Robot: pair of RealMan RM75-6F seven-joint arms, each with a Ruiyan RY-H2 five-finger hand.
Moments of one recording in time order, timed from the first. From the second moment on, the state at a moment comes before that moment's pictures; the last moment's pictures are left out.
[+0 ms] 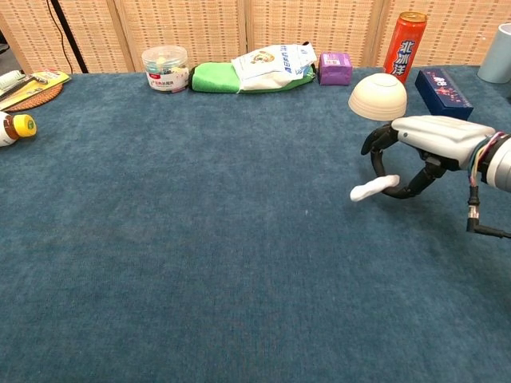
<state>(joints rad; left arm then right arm) -0.17 -1.03 -0.06 -1.67 1.62 1.49 0.08 0.66 -1.60 0.10 -1.16 -1.41 0.93 0.10</state>
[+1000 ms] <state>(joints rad) -0.49 -1.33 -0.08 -1.55 1.79 1.26 0.10 0.63 -1.47 0.24 -1.64 -1.02 0.94 -0.05</state>
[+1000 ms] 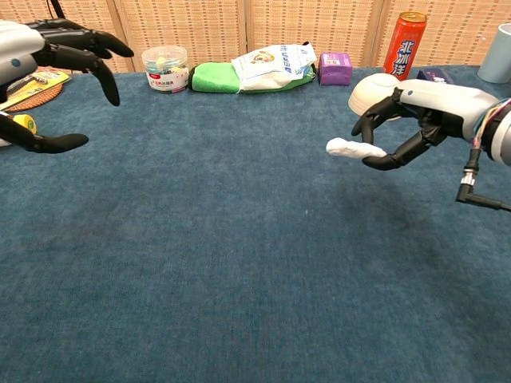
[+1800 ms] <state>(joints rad) -0.67 -1.57 -0.12 -1.44 1.76 1.16 0.15 0.71 -1.55 0.29 -1.70 -0.90 0.95 -0.12</state>
